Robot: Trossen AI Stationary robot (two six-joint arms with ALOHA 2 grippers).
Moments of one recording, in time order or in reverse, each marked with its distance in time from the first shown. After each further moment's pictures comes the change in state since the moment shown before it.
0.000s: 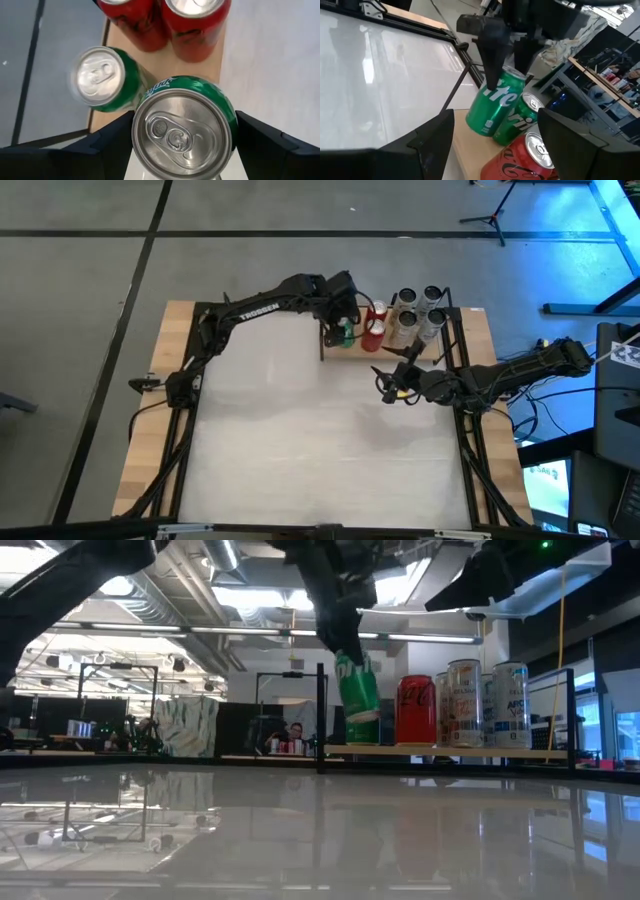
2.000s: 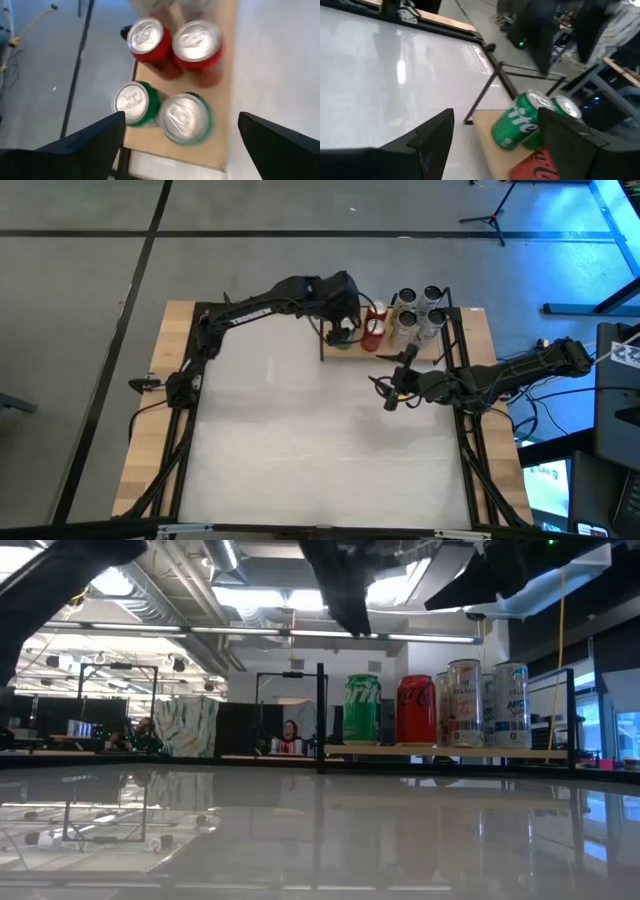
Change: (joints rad) left arm -0.063 -0.046 0.043 0.043 -0.154 0.052; right arm 0.000 0.001 -0.001 -0.019 -0.149 0.050
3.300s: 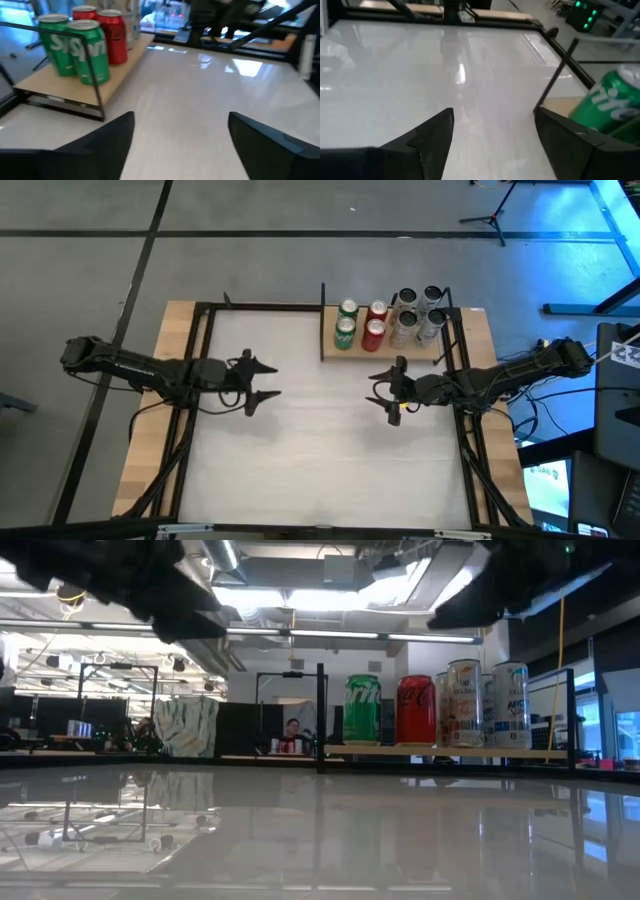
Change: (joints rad) left arm -0.410 -1.324 -1.951 1.226 -0.074 -0.502; right arm 0.000 0.010 -0.074 0.044 -0.296 0.229
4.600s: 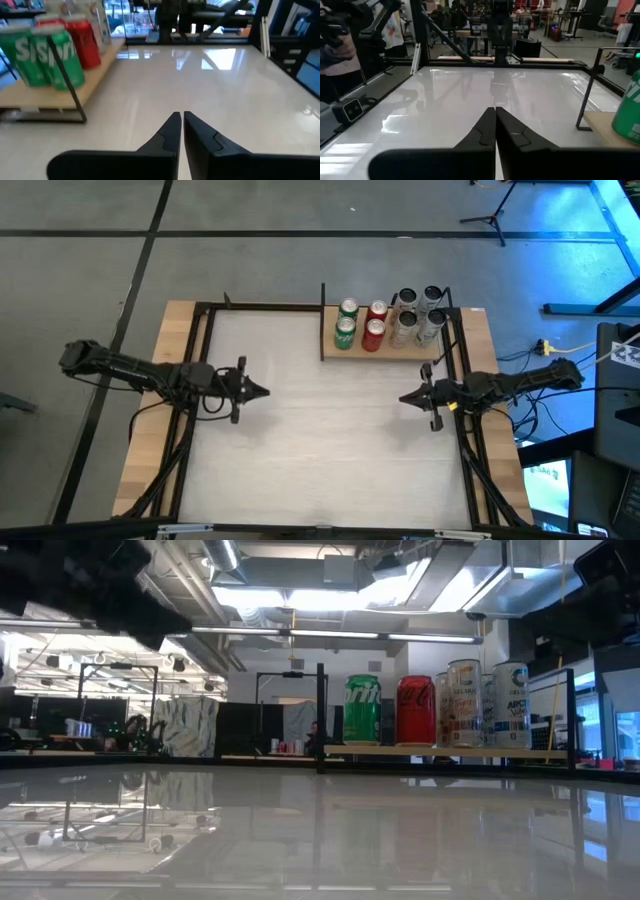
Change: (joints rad) left arm -0.027 -0.188 -0.166 0.043 0.125 0.138; right arm -0.003 -0.812 -0.501 0.051 -0.288 -0.040
